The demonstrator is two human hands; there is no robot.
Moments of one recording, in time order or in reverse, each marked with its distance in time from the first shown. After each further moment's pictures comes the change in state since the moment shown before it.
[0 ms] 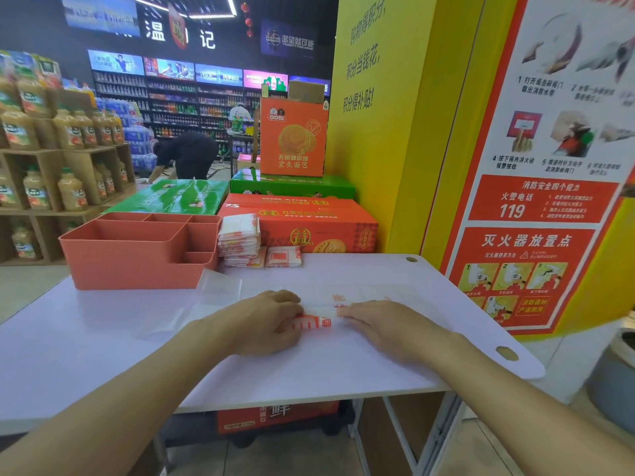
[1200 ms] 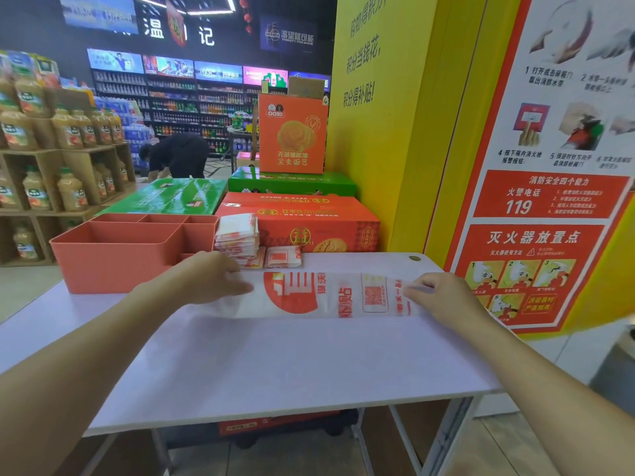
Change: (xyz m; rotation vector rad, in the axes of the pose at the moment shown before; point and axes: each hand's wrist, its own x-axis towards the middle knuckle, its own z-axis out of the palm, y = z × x) left_hand 0.009 -0.079 -0.049 -0.039 0.084 -0.405; right_hand 0.007 0.089 -0.010 0.467 0.436 0.382
